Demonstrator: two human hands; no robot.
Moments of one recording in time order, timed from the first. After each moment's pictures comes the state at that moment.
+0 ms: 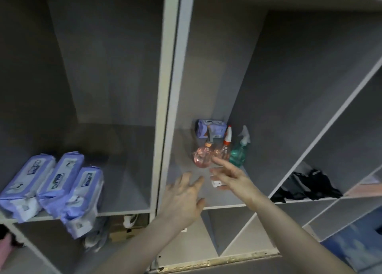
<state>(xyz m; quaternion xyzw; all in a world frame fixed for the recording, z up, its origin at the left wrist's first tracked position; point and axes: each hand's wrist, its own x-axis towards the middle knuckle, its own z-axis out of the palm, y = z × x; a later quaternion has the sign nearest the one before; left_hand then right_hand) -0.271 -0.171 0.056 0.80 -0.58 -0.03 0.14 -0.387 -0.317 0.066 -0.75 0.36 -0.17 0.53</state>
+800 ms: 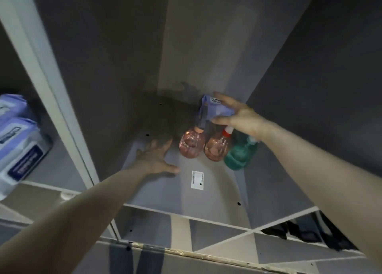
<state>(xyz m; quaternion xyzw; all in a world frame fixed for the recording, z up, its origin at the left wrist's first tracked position) -0.191 -0.366 -0.072 0.88 -0.36 -0.27 0.15 -0.309 -0.550 0.088 -0.89 0.25 -0.05 0.37</state>
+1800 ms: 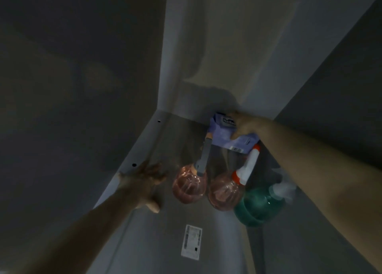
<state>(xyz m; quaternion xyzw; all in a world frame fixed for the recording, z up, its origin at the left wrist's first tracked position) -0.132 -0.426 -0.116 0.88 -0.40 -0.25 -0.05 -0.147 -0.768 -0.016 -0.96 0.20 0.18 0.05</state>
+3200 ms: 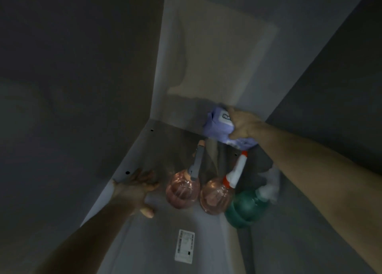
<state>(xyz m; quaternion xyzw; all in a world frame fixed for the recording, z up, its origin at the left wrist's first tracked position) -0.133 -0.421 -0.117 0.88 -0.39 -0.26 0.00 -0.174 -0.732 0.041 -0.97 0.22 0.07 -0.06</state>
